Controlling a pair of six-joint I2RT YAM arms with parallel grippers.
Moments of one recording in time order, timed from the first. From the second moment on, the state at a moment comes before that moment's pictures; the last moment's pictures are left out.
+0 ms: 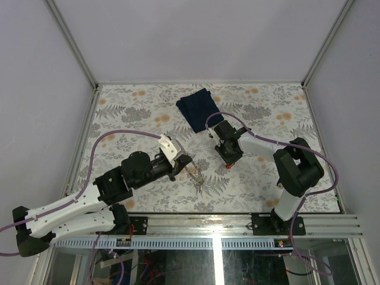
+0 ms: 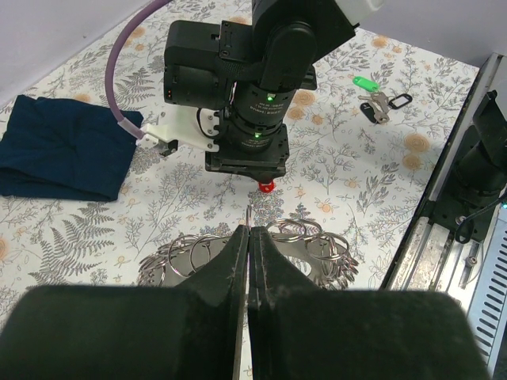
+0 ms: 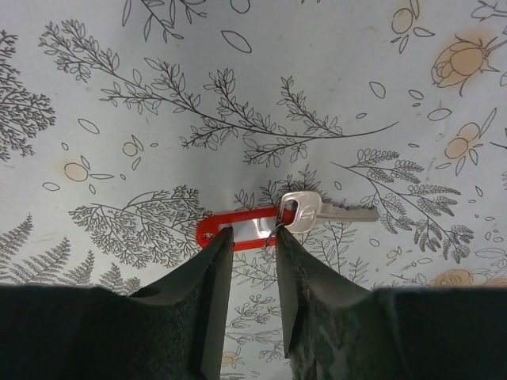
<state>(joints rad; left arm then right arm) -1.07 0.79 0.76 -0.13 -0.08 0.00 0.60 1.74 1.06 -0.63 0.09 -0.05</state>
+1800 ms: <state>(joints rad) -1.07 0.83 0.97 -0.20 0.24 0.18 0.60 0.83 0.92 -0.12 -0.67 -0.12</state>
